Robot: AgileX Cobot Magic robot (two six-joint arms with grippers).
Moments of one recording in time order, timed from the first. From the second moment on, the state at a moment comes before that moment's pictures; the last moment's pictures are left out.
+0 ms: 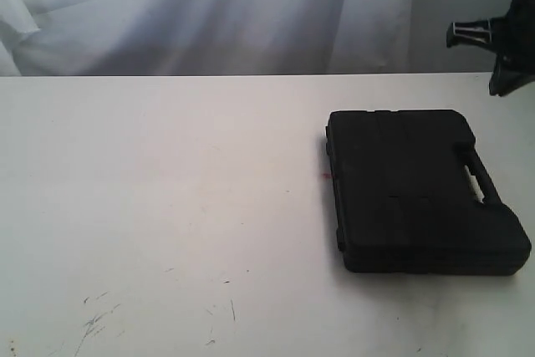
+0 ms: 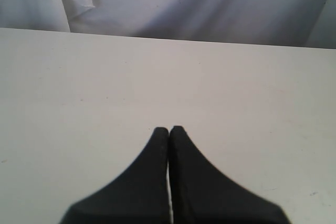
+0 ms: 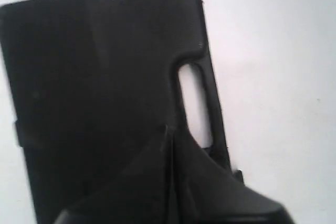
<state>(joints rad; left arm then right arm) -0.03 0.00 0.00 0.03 0.34 -0.09 0.19 1.77 -1.56 -0.04 1.12 0.26</state>
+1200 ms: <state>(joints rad) -0.03 0.00 0.00 0.03 0.34 -0.09 0.41 0.58 -0.88 0.00 0.66 0.23</state>
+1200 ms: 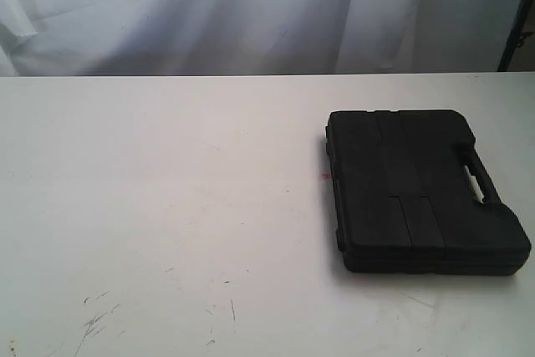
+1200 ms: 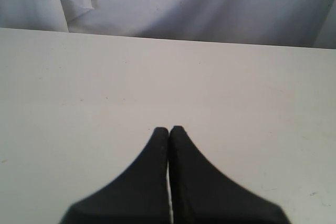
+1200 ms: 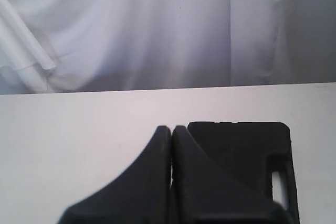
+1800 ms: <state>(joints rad) -0.03 0.00 0.00 0.03 0.34 -0.09 0.08 0.12 -0.42 0.01 0.41 0.06</state>
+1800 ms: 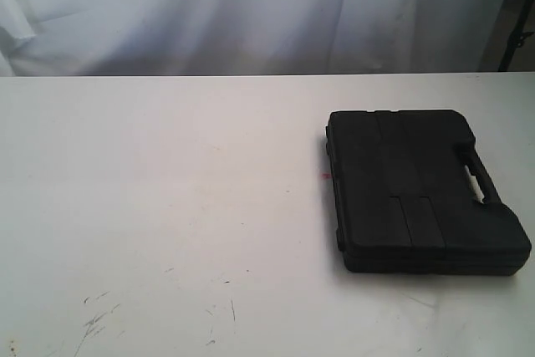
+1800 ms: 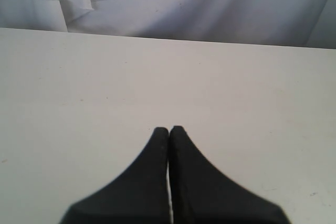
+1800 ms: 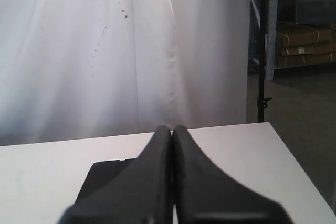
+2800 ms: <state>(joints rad) -0.03 0.00 0.00 0.03 0.34 -0.09 0.07 0.00 0.00 0.06 0.29 0.06</state>
